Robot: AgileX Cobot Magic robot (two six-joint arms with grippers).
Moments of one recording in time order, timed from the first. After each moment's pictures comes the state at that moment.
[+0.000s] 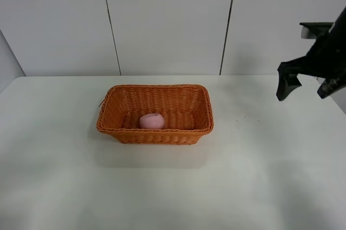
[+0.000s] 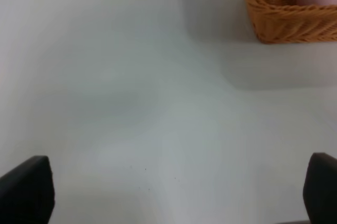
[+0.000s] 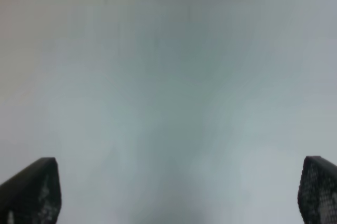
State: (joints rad) left arm -0.03 -0.01 -0.49 0.00 1.06 0.04; right arm 0.00 1.59 -1.29 0.05 1.22 -0.03
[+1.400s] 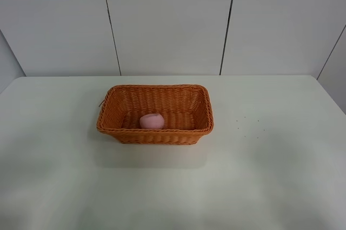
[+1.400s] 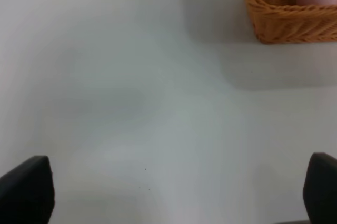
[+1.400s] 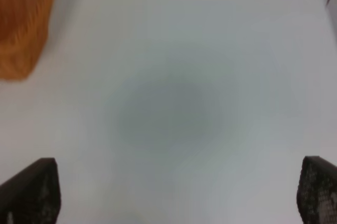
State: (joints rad) left arm -0.03 -0.01 -0.49 0.00 1.06 0.04; right arm 0.00 0.01 -0.49 0.02 1.03 -0.06
